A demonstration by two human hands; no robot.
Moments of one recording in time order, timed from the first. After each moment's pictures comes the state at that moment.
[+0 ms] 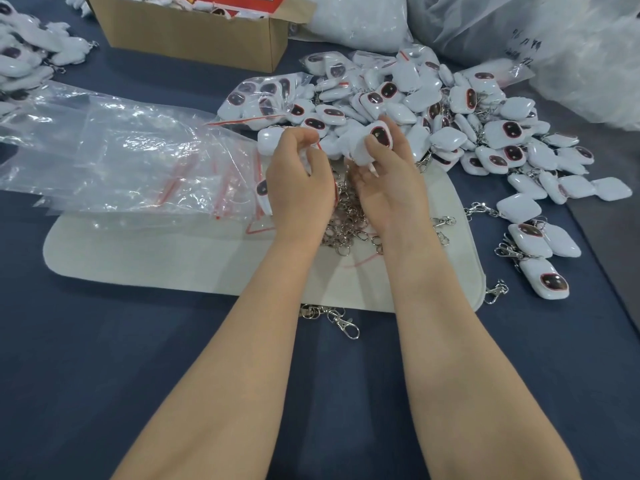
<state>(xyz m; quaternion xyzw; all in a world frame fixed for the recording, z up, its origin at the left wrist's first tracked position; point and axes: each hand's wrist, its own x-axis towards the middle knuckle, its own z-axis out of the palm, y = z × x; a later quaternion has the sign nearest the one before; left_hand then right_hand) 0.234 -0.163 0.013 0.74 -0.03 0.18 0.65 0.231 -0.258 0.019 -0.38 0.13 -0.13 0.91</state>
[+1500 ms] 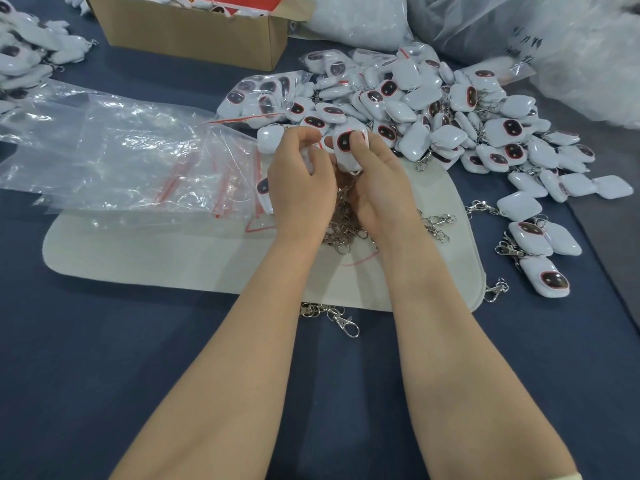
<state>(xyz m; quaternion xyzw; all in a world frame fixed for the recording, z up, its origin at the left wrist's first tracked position) 0.233 -0.164 0.014 0.75 -0.03 0.19 0.64 0.225 -0.245 0.019 -0.49 0.07 -0.09 0.86</state>
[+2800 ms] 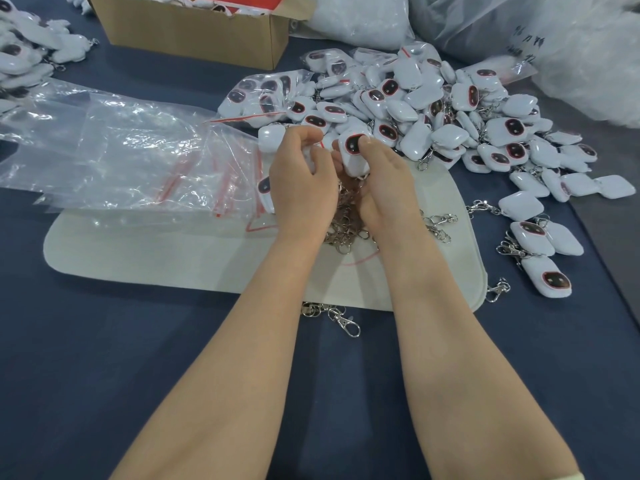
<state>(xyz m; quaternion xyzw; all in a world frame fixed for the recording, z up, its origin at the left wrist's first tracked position) 0.232 -0.165 0.014 0.75 -0.03 0.18 0.64 0.231 -0.248 0.015 -0.46 0.13 -0.12 0.87</state>
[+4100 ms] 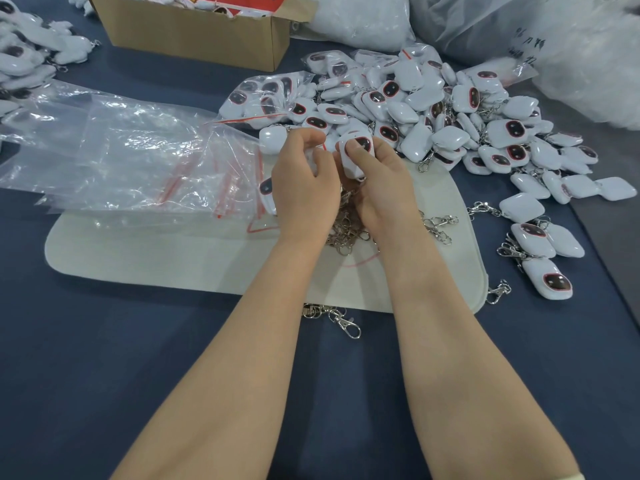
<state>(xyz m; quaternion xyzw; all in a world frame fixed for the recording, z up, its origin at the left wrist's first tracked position) 0.233 -0.166 0.013 0.75 -0.03 0.19 0.63 0.234 -0.247 0.012 -0.51 0.11 -0.11 0.85</state>
